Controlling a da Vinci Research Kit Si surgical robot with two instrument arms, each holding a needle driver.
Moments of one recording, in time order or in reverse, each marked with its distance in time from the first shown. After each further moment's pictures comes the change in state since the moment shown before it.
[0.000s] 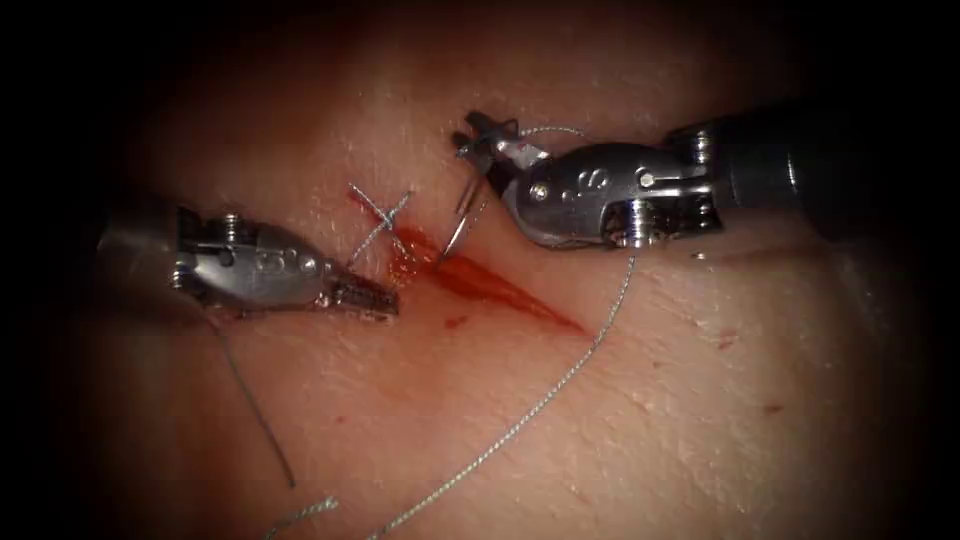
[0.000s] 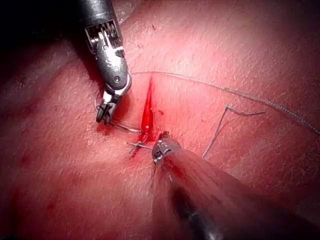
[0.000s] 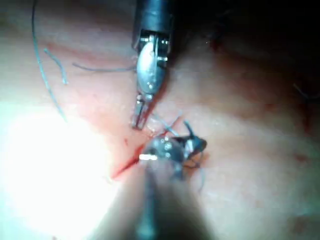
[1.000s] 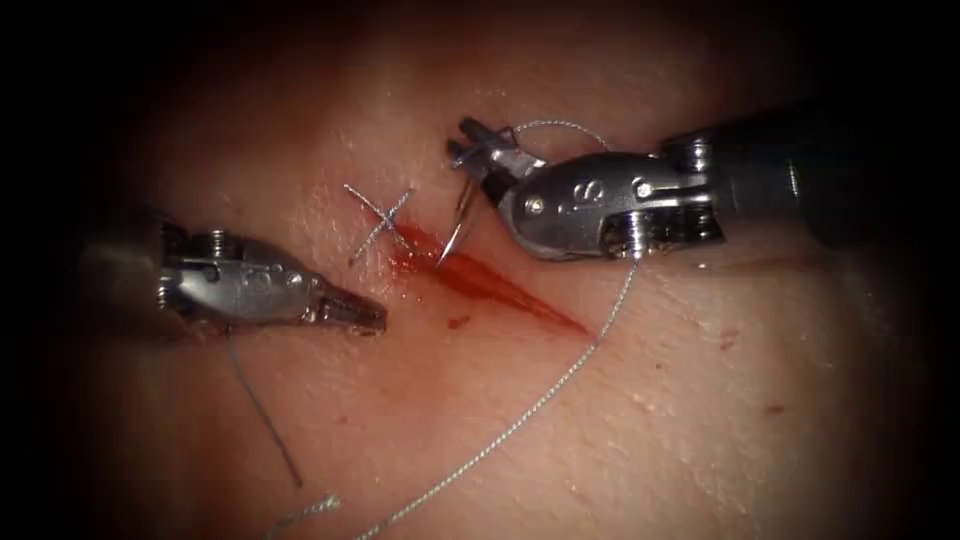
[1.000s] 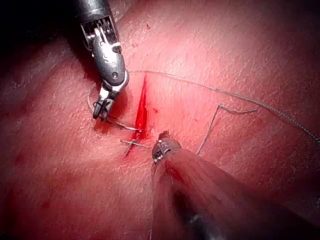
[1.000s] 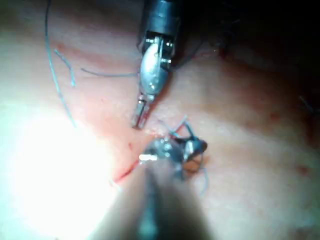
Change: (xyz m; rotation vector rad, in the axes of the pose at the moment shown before) right arm 0.001 0.000 -0.001 0.010 0.024 -0.019; left arm -0.001 0.001 0.000 -0.007 -0.003 0.000
